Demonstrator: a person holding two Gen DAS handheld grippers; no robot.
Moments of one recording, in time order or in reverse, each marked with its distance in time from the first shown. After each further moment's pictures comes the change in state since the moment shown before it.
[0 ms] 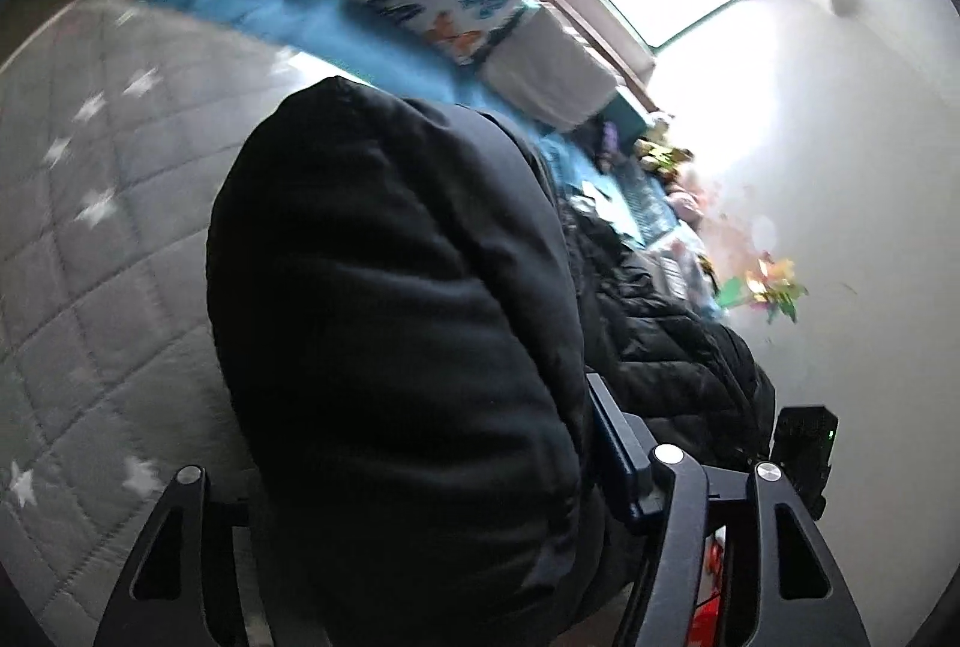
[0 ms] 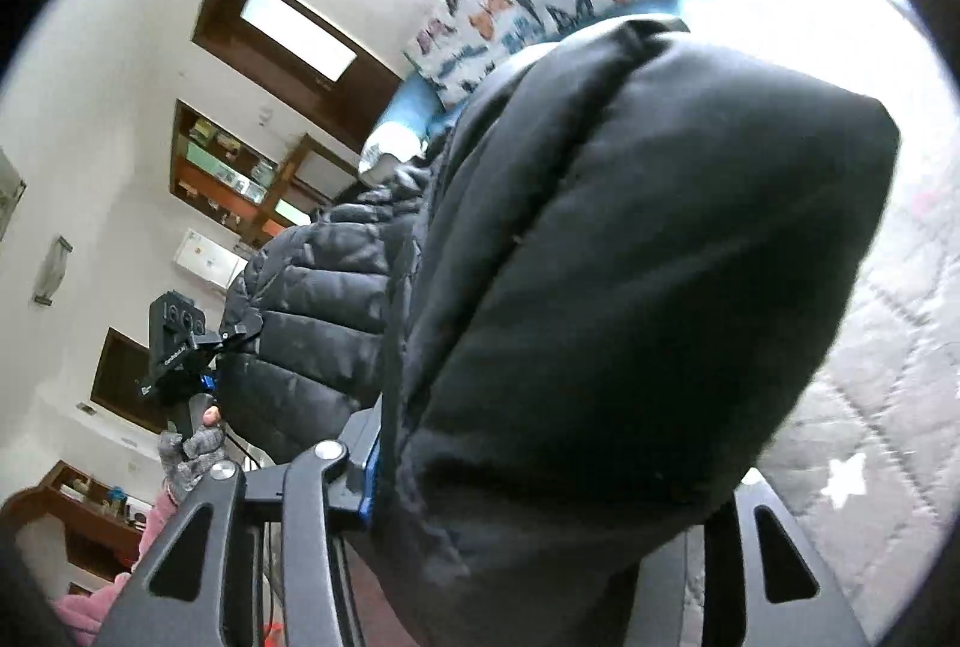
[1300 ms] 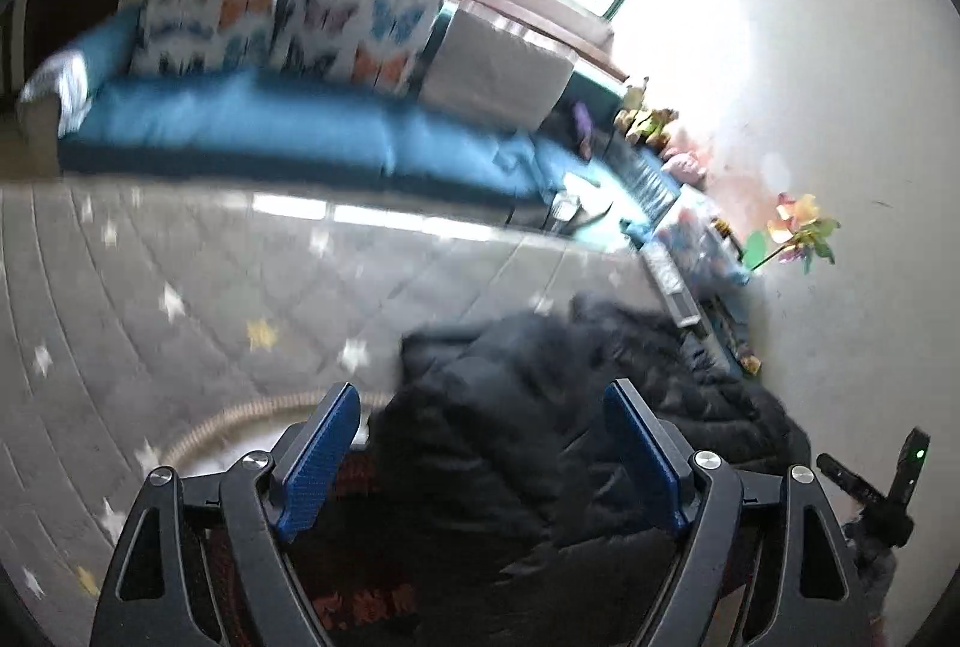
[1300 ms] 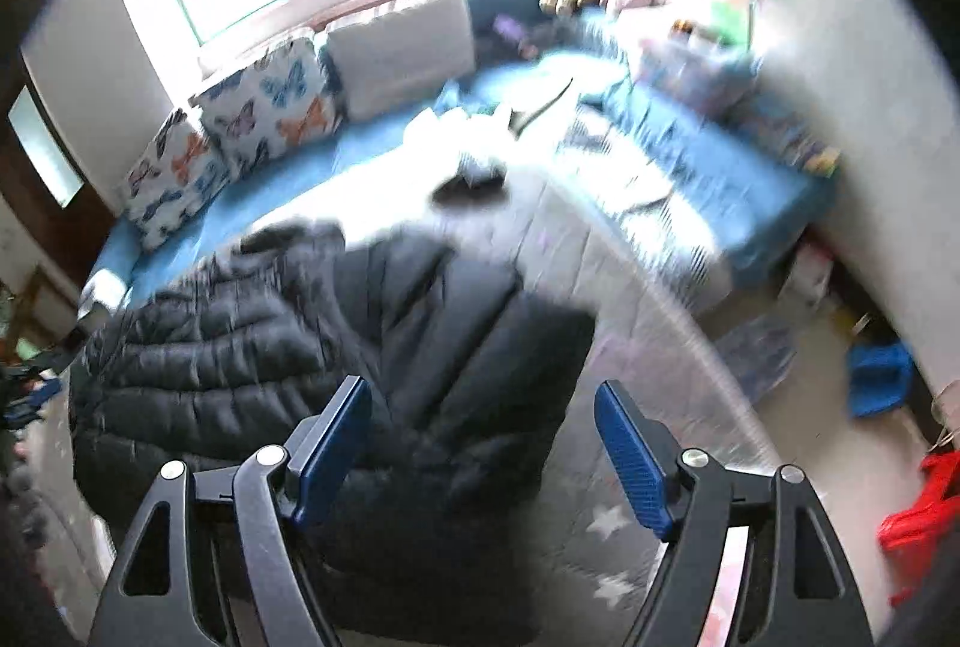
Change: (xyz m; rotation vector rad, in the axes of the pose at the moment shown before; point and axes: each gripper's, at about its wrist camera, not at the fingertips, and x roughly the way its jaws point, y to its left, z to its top) left arm 0.165 -0.212 0.051 0.250 -0.078 0.115; right arm -0.170 -0.123 -0.017 0.156 -0.317 -0.738
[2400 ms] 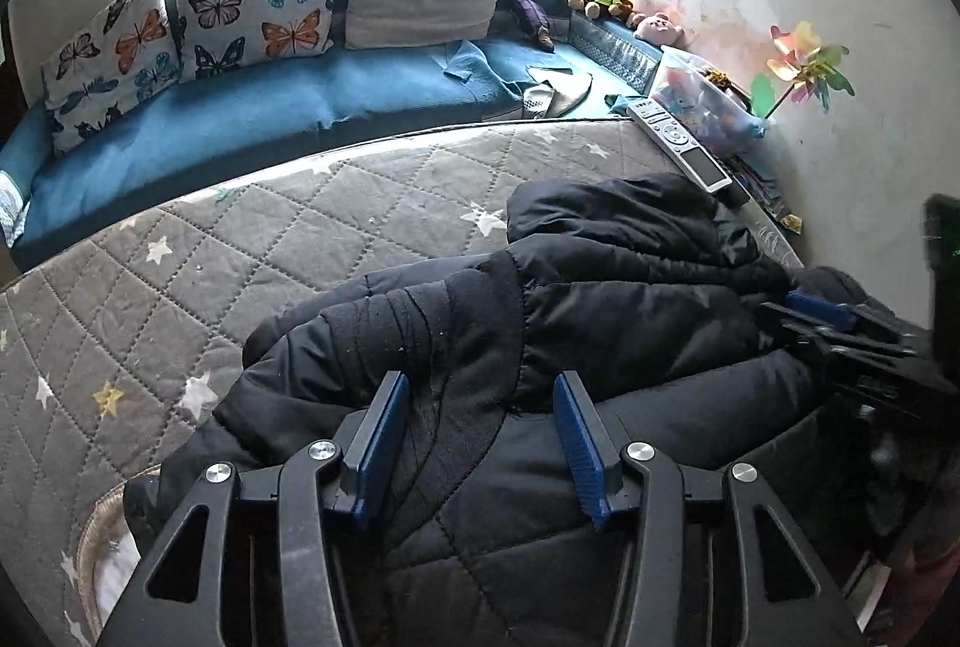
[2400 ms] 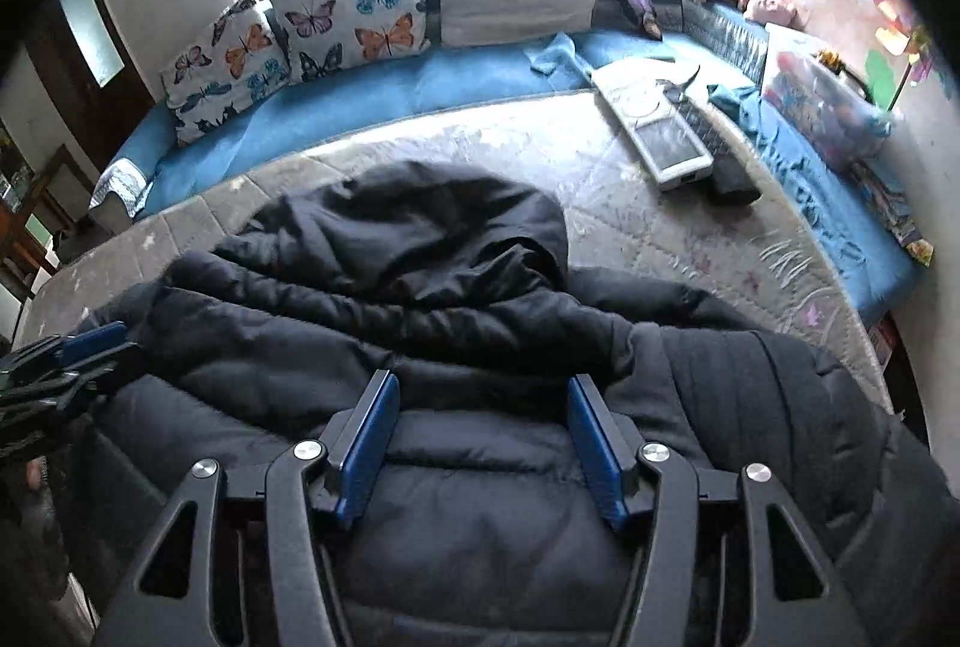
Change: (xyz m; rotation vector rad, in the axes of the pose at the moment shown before) left arm 0.184 -0.086 -0.041 0.302 0.219 0.082; right arm 0.115 0.126 0.019 -0.248 0.146 0.039
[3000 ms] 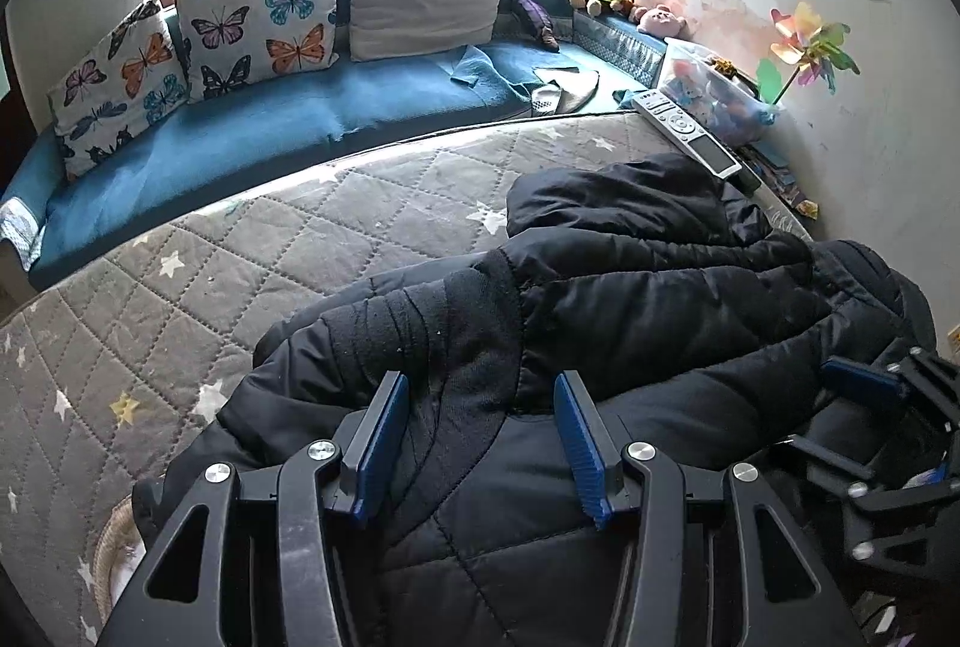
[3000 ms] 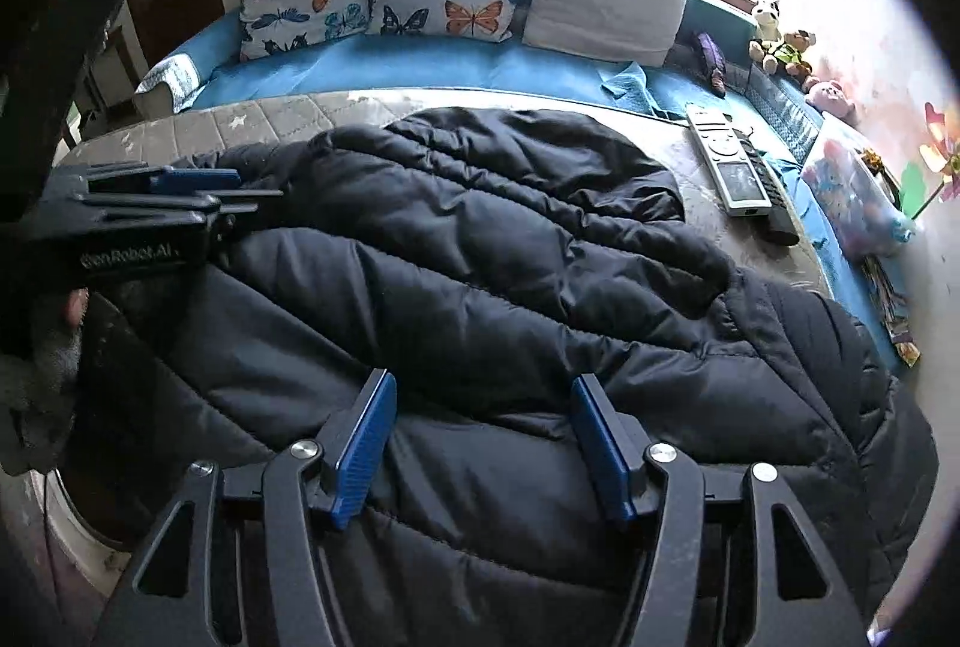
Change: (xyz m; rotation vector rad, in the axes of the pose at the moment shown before) left arm -0.004 -0.008 -0.006 0.055 -0.013 0.060; right arm -0.028 0.062 -0.040 -0.235 0.026 -0.011
